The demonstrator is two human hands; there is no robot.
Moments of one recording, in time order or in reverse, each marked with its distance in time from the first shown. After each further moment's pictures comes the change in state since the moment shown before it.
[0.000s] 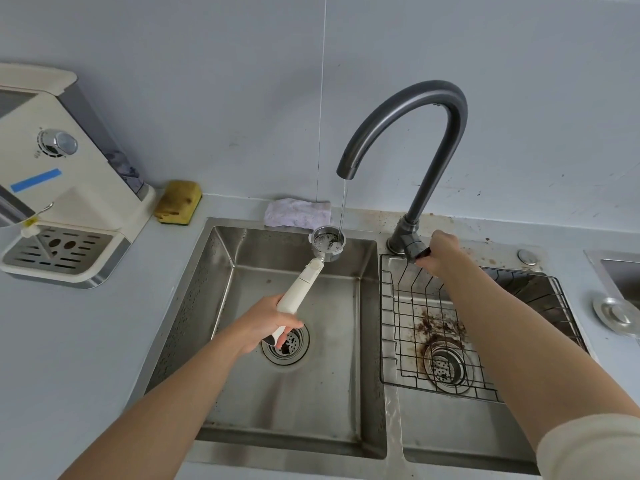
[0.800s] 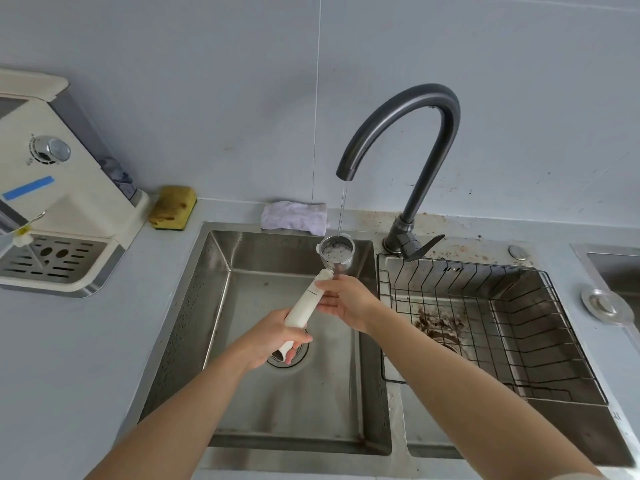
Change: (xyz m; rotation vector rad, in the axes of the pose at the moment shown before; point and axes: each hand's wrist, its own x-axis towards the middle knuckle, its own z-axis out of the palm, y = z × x) left_hand -0.012 -0.004 0.013 -0.107 -0.120 0.042; right_hand -0.090 0.093 0.058 -0.227 -0.651 0.157
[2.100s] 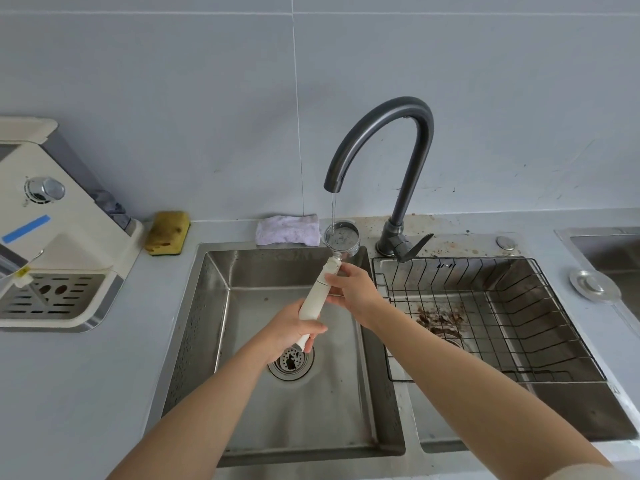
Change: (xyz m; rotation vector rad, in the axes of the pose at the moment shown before) left_hand 0.013 0.023 0.003 0.081 -0.018 0.078; right_hand -0.005 -0.013 0.001 0.056 0.166 -0.267
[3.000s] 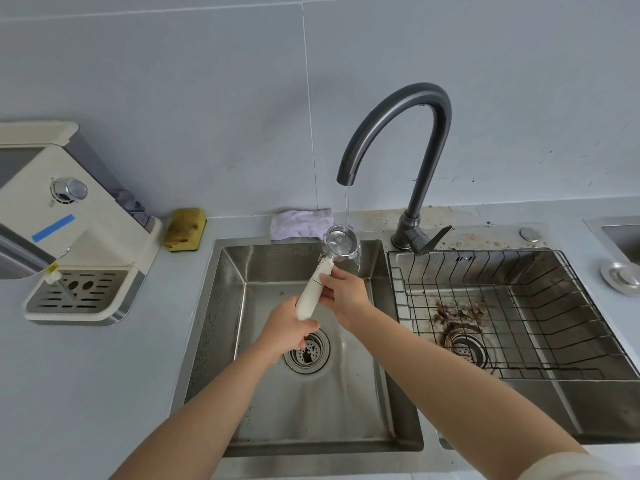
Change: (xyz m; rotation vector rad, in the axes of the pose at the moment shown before) left_hand -0.015 -0.003 -0.010 0.268 0.306 -0.100; right_hand 0.004 0.022 0.038 0.304 0.054 0.084
